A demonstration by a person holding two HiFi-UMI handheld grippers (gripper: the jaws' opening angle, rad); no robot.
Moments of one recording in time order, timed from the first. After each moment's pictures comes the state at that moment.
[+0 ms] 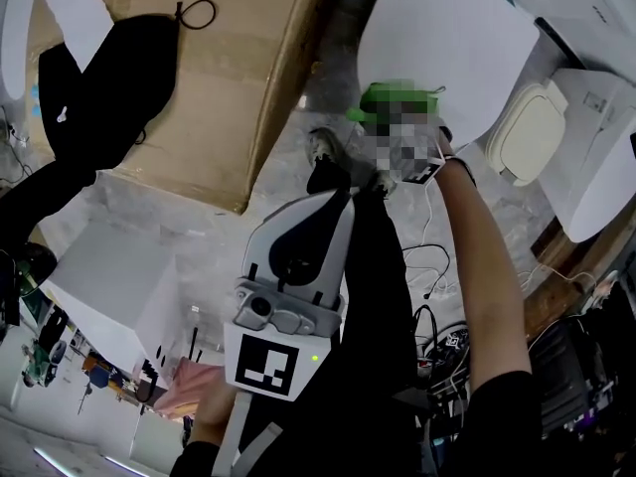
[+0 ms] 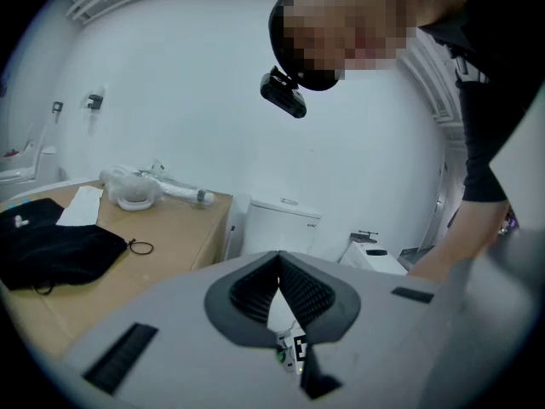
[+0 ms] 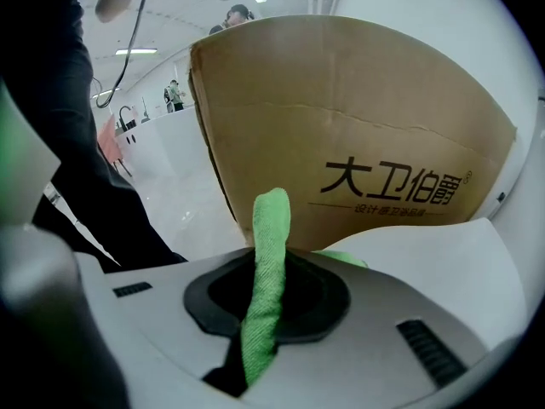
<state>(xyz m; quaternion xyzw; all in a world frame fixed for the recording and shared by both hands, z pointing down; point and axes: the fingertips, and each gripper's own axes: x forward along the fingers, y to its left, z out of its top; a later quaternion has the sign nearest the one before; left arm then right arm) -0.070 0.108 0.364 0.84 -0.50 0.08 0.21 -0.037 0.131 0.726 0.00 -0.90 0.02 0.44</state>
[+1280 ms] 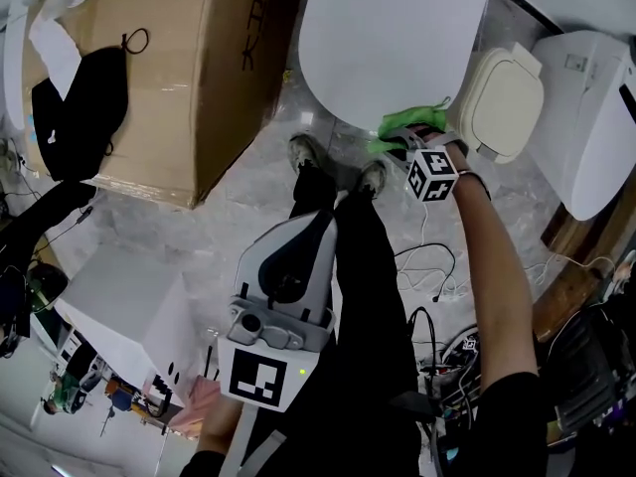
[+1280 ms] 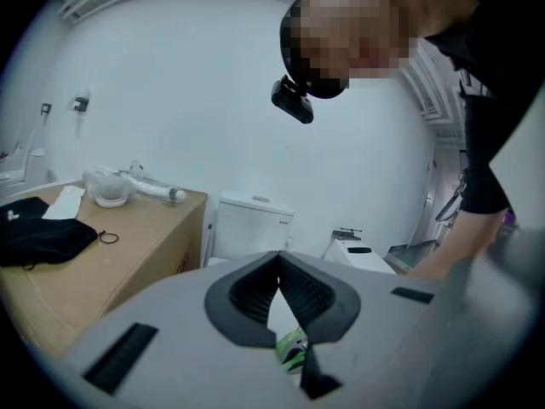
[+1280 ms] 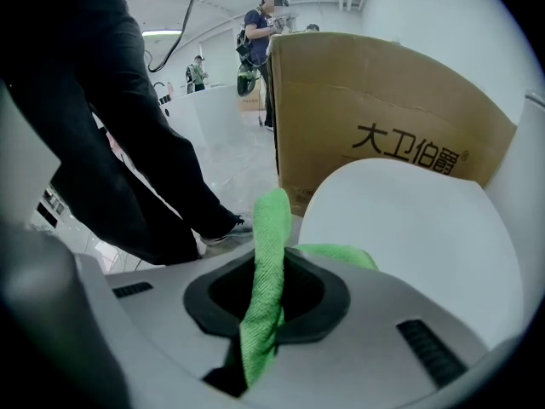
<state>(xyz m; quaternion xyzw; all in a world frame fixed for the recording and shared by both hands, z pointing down) 0.030 0.157 0.347 0.85 -0.47 0.09 0.20 0.124 0.215 0.739 -0.08 -0.87 -0.02 0.49</state>
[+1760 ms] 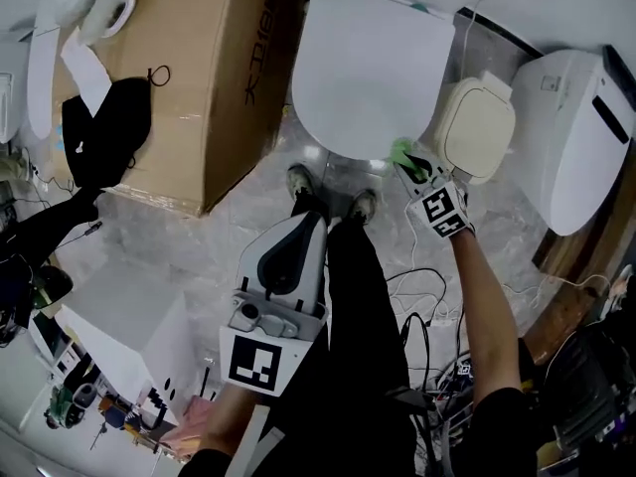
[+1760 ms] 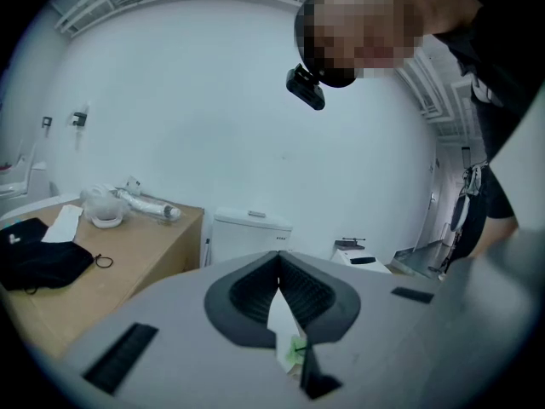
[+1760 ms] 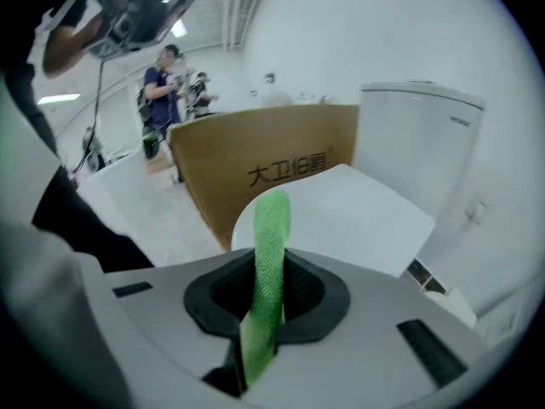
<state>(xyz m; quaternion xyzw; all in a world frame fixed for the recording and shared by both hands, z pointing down) 0.062 0.144 0.297 0.85 -0.49 0.08 0.18 0.192 0.149 0.623 0.24 -0.89 0.15 0.37</state>
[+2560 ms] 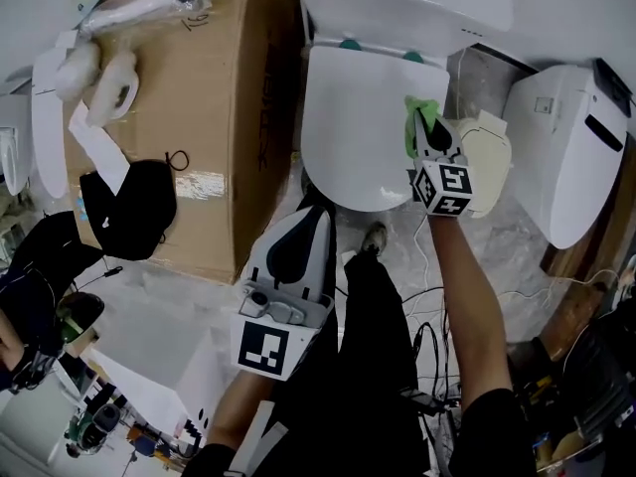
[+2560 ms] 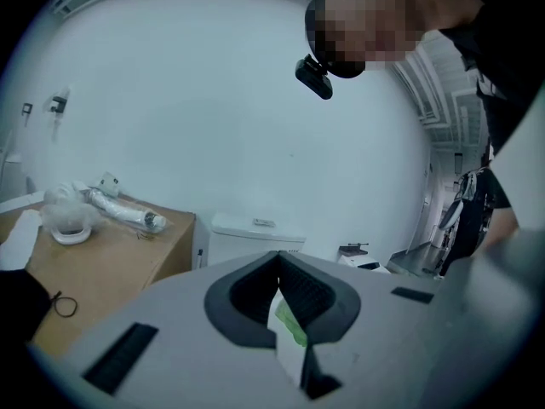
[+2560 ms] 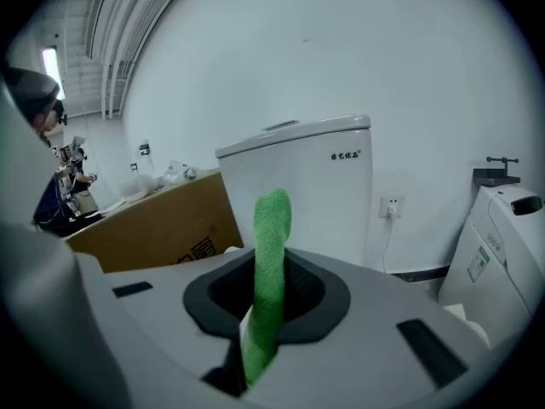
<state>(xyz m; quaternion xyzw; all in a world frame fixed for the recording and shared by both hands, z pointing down) 0.044 0.003 0.300 0.87 -0.46 0.07 0.19 0.226 -0.094 0.540 0.59 -0.76 0.24 0.14</state>
